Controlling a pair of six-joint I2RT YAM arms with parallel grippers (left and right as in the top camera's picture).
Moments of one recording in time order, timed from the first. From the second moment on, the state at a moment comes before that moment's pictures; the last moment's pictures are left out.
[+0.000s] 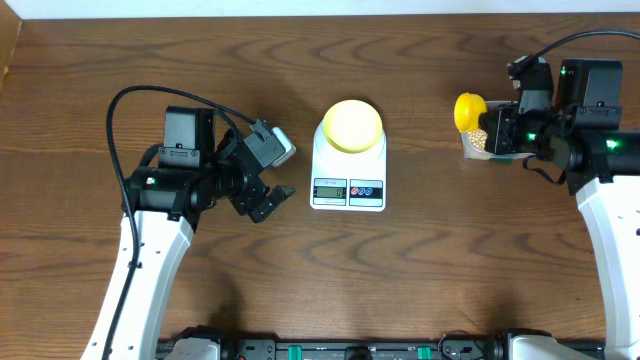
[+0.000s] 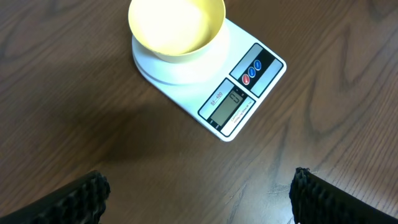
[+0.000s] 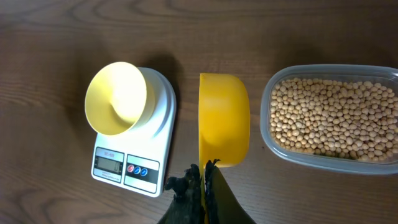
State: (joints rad) left arm -0.11 1.25 1.10 -0.88 0.50 0.72; right arm -0.02 1.38 1.32 -0.85 -0.37 0.04
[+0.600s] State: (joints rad) left arm -0.11 1.25 1.10 -0.89 0.50 0.72; right arm -0.02 1.38 1.32 -0.87 -0.37 0.04
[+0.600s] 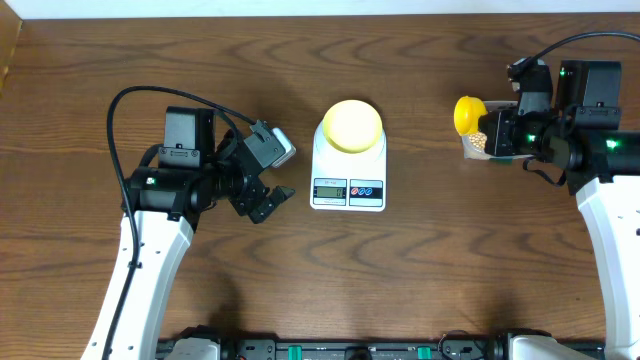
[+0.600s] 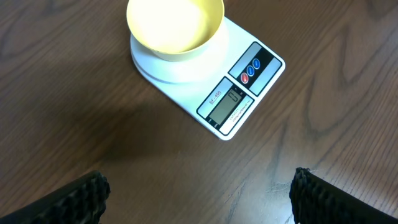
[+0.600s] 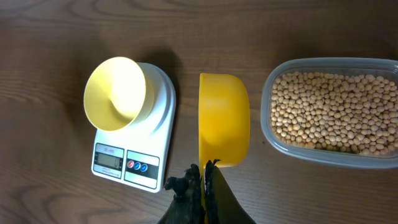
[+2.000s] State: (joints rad) left arm -0.11 1.25 1.10 -0.89 0.50 0.72; right arm -0.02 1.38 1.38 -1.13 -0.37 0.00
